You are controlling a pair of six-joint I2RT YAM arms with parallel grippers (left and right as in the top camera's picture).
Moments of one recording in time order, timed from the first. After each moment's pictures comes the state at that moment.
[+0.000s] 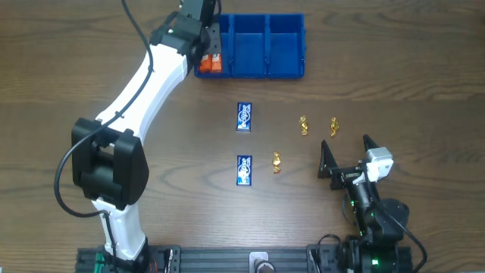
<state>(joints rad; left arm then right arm) -0.37 2.03 1.76 -0.61 -0.17 -0.35 -0.04 0.01 0.01 -0.06 -0.23 0.13</state>
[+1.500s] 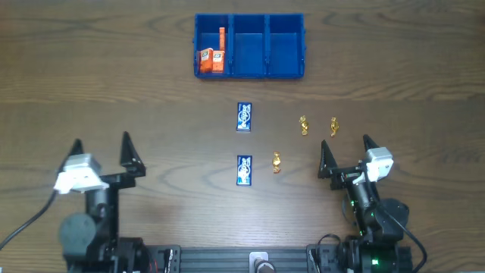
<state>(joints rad) -0.06 0.03 0.26 -0.21 -0.12 -0.15 -0.04 0.01 0.01 -0.06 -0.23 0.13</state>
